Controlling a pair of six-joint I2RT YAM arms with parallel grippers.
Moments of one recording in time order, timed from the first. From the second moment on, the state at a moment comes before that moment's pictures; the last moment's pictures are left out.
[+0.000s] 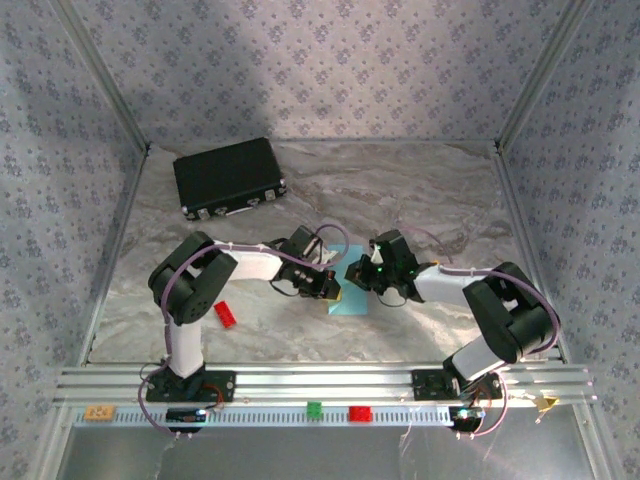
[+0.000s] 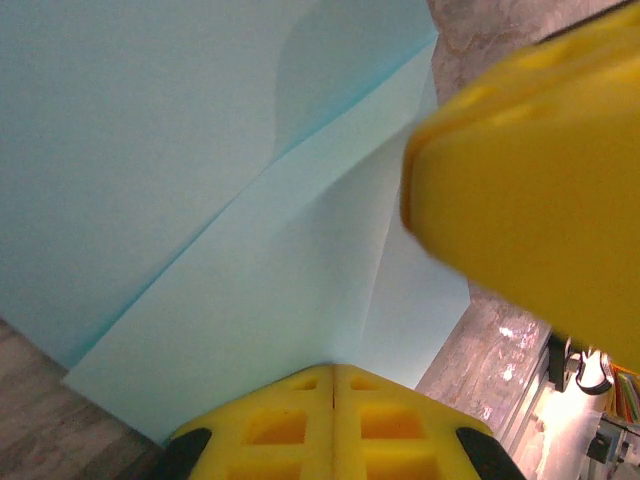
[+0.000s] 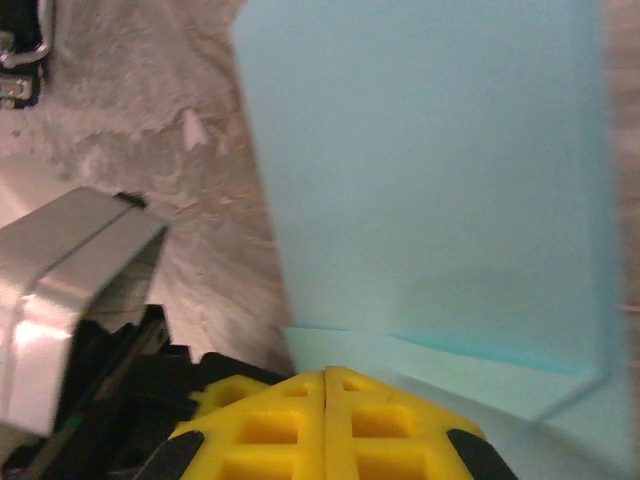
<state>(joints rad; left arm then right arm) -0.77 1.90 0.96 -0.14 0.69 -0.53 0.55 1.53 0.56 0.18 -0.43 0.99</state>
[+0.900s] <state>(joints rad) -0.77 1.90 0.96 -0.13 0.69 -0.53 0.41 1.61 0.50 0.28 -0.48 1.01</state>
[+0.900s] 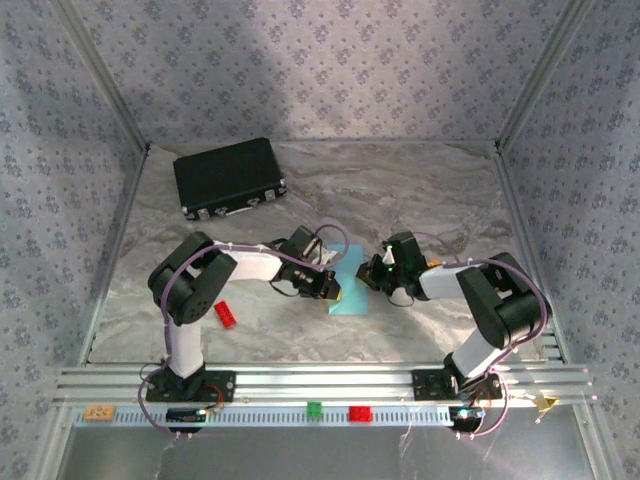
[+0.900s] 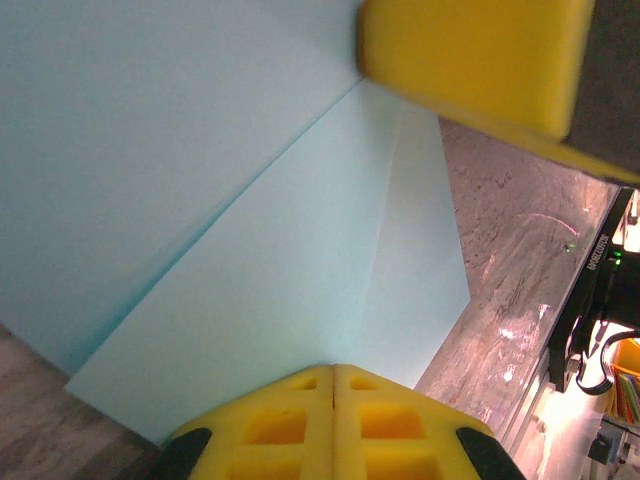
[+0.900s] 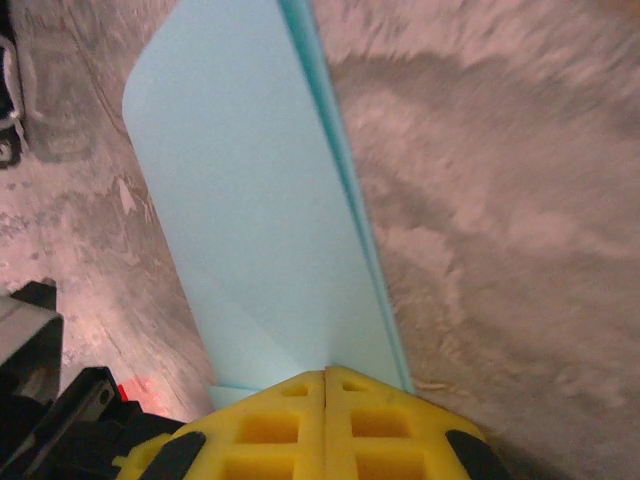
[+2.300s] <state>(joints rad) -0.79 1.92 1.11 -0.22 0.68 -0.54 0.46 1.58 0.50 0.24 -0.46 0.96</state>
